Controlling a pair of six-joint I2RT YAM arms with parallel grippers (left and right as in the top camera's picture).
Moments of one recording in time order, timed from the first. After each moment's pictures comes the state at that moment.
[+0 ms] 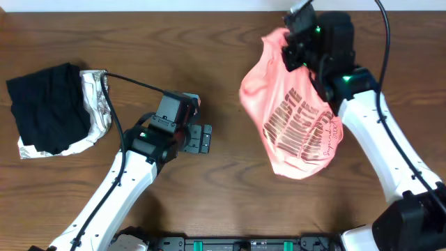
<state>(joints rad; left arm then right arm) -0.41 1.28 0.95 -0.75 0.04 -0.23 0.29 1.63 1.39 -0.23 -0.11 -0.17</state>
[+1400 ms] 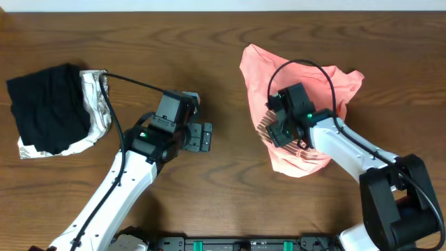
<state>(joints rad) -0.41 1.28 0.95 -0.73 0.04 -0.25 0.39 1.70 0.92 -0.44 0.01 -0.08</state>
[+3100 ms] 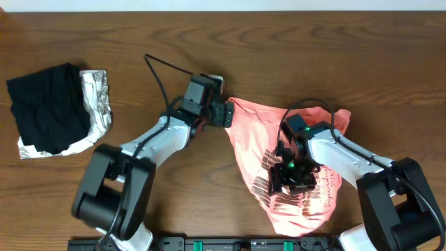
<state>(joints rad) -0.43 1.80 0.95 -0.06 0.16 -0.22 0.42 1.68 0.81 -0.95 -0.42 0.25</state>
